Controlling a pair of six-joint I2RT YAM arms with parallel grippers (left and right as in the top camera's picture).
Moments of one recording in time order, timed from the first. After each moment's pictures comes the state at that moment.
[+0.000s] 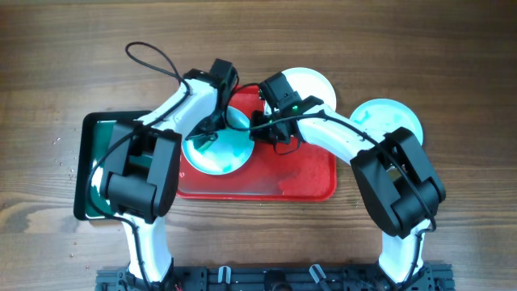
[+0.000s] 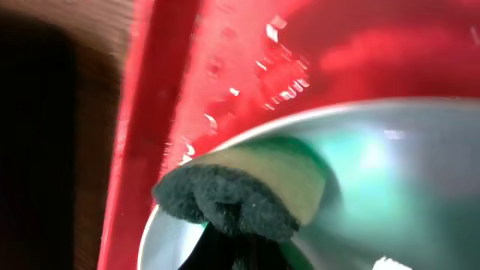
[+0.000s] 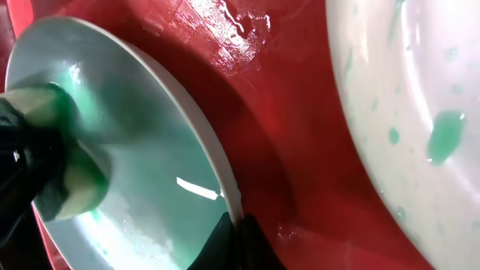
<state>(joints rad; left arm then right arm) -0.33 2.08 1.41 -0.99 -0.30 -0.61 0.58 2.03 1.28 -0.41 -0.34 0.68</state>
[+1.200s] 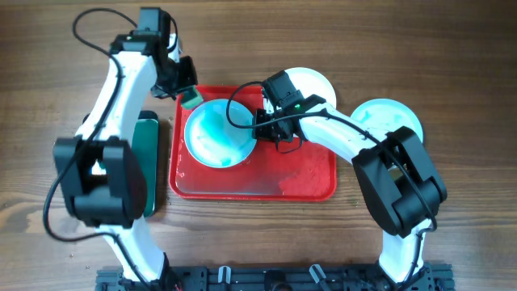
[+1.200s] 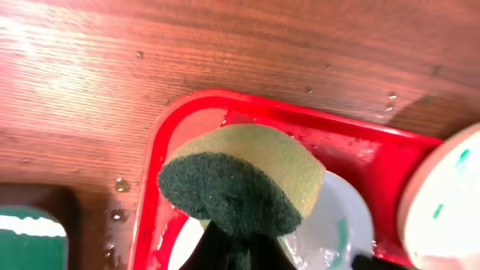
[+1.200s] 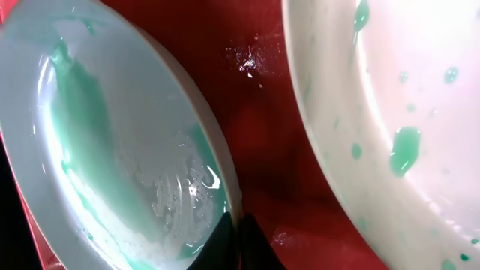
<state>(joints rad) -0.07 1.98 1.66 -0.97 0.14 -0.30 0.57 2.03 1.28 -0.41 -0.32 0.68</state>
